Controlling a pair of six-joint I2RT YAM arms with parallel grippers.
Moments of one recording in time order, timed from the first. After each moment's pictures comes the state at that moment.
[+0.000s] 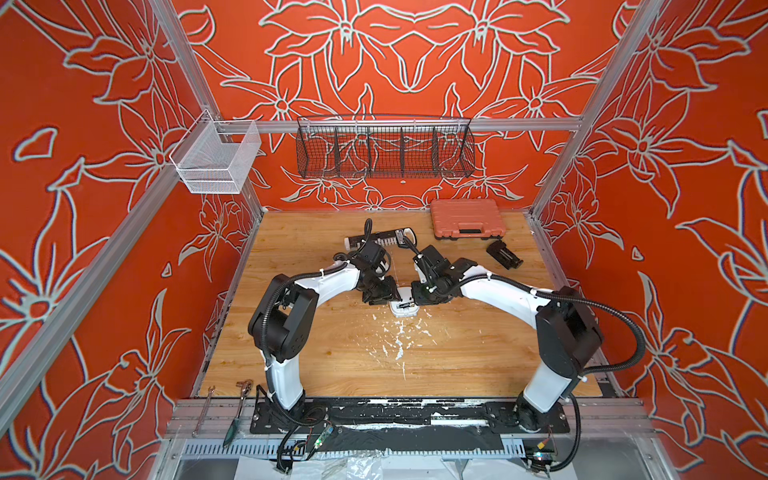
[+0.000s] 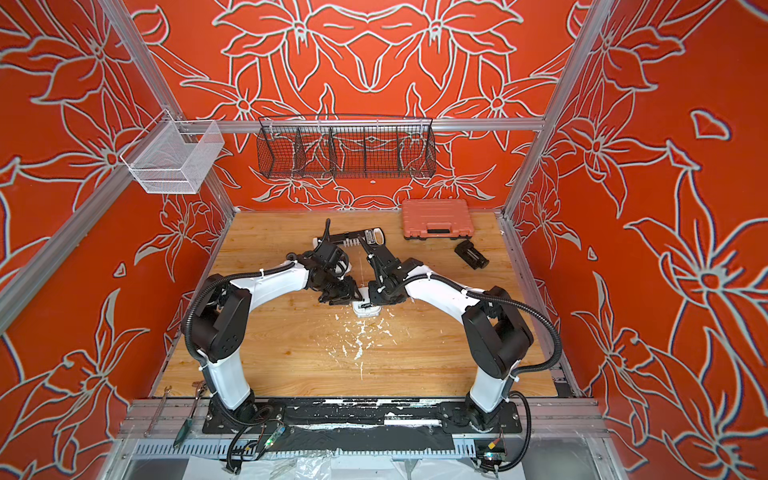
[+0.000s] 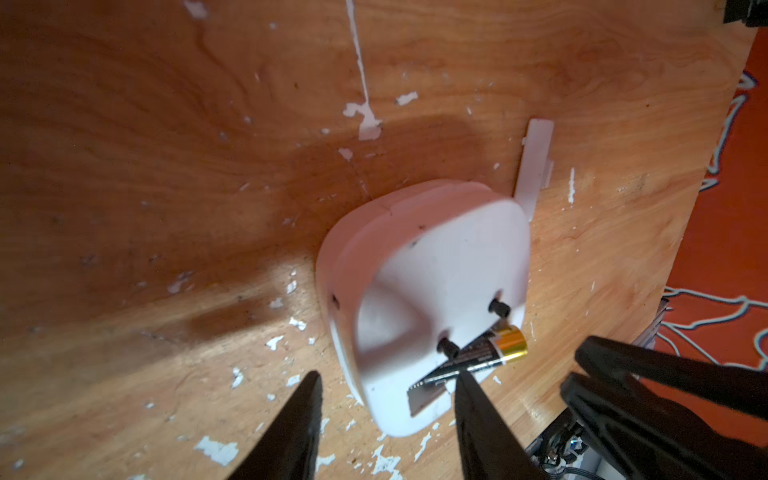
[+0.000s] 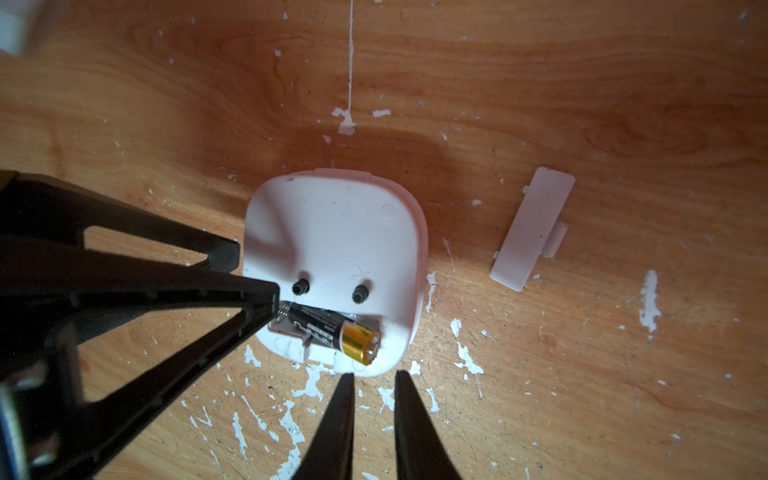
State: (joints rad) left arm -0.46 1.86 1.24 -0.57 0.45 -0.57; right arm 0.68 1.73 1.25 -0.68 -0.06 0.55
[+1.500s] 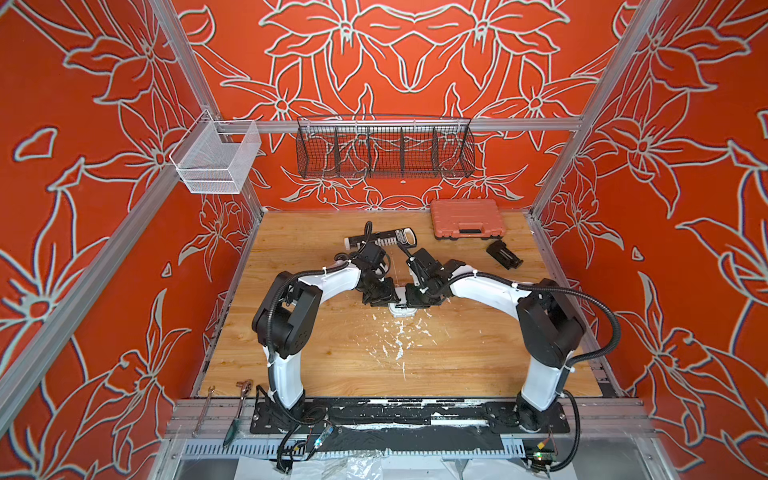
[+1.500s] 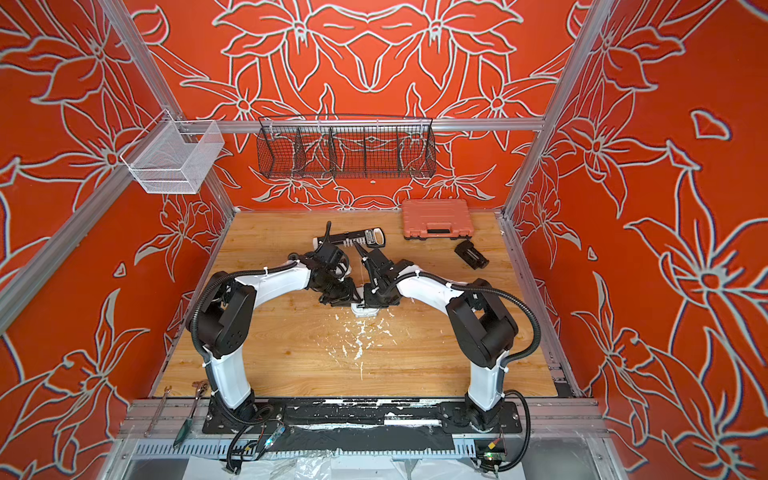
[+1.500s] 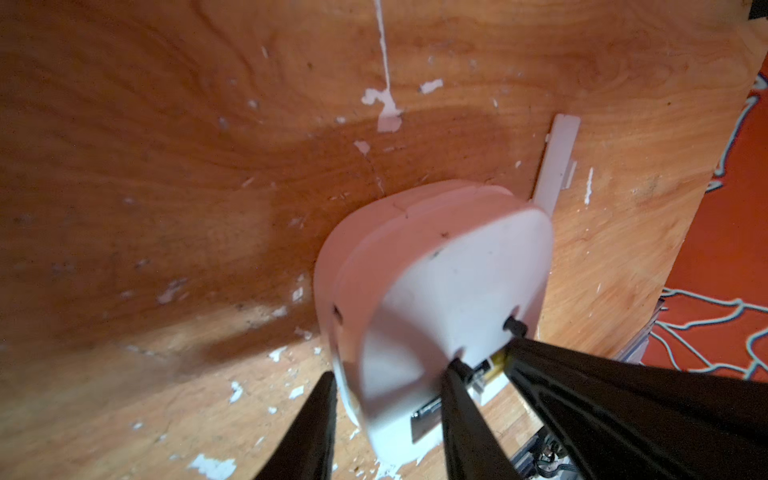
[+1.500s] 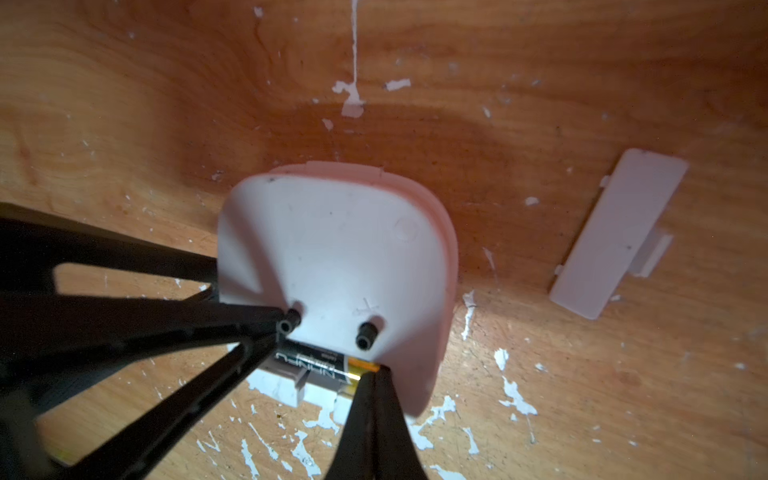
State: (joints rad) left arm -0.45 1.89 1.25 -0.57 0.48 -0.58; right arm 0.69 1.84 1.28 -0.65 -0.13 0.62
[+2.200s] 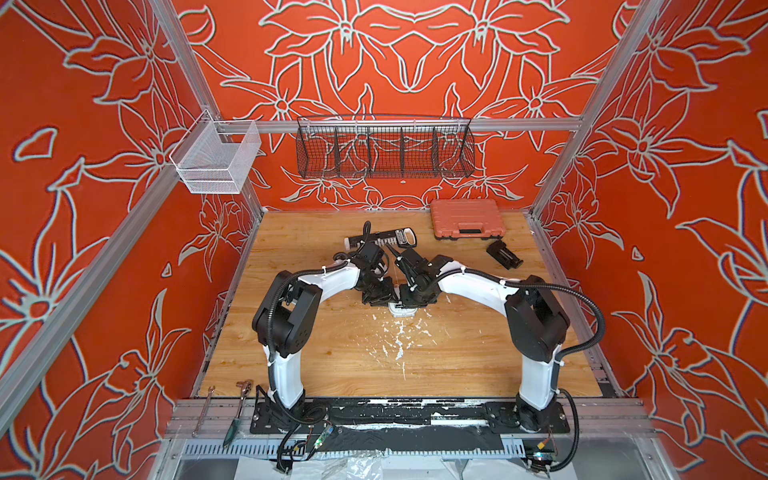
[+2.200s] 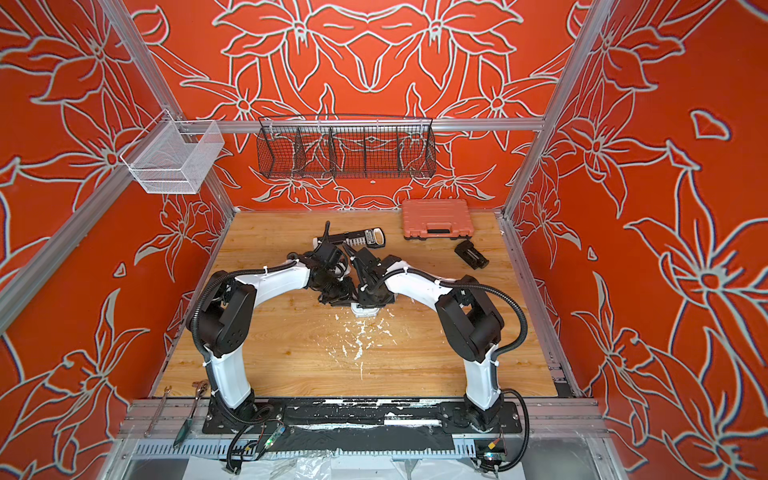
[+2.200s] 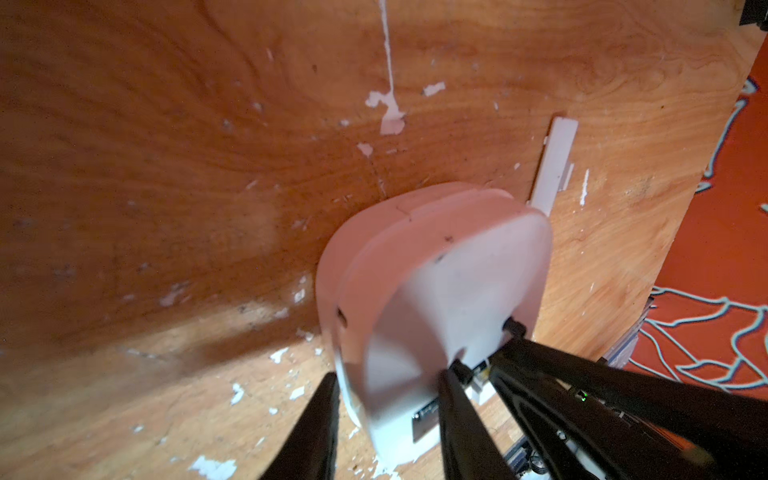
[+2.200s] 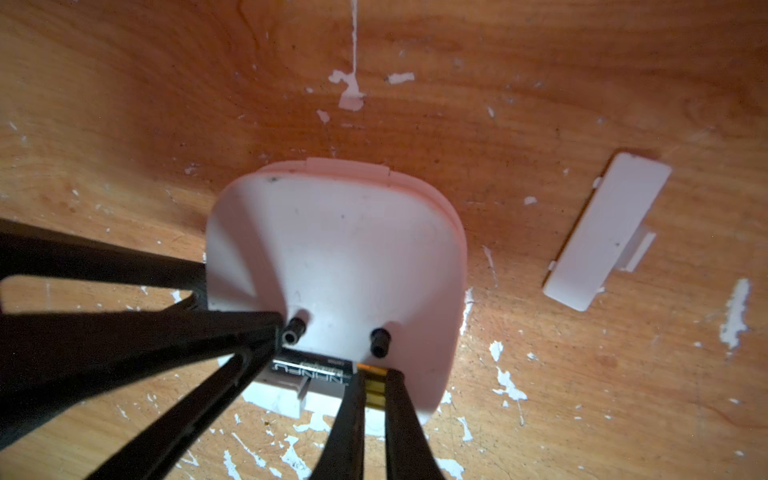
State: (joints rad) left arm -0.44 1.90 1.25 -0.57 0.49 -0.58; right arm 0.74 1.93 1.43 -0.81 -0.03 0.61
